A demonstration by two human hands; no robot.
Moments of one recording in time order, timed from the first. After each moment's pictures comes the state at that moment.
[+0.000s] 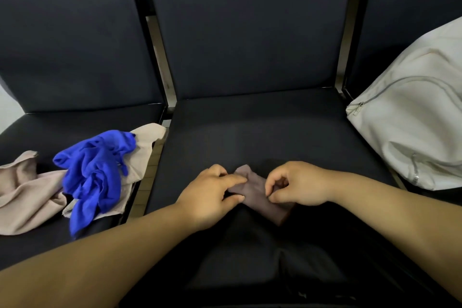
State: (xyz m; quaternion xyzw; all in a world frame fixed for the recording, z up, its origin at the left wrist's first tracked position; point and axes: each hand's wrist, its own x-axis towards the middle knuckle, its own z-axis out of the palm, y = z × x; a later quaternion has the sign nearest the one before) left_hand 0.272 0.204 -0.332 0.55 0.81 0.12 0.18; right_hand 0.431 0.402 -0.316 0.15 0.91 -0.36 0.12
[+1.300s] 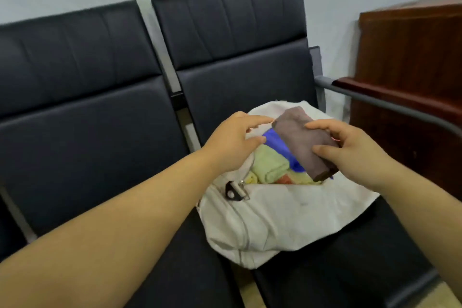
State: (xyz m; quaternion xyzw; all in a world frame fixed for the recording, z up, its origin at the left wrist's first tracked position) left_hand 0.496 0.569 -0.123 0.72 0.63 0.29 0.08; right_hand 0.747 0.624 -0.163 0.39 0.72 -0.41 -0.40
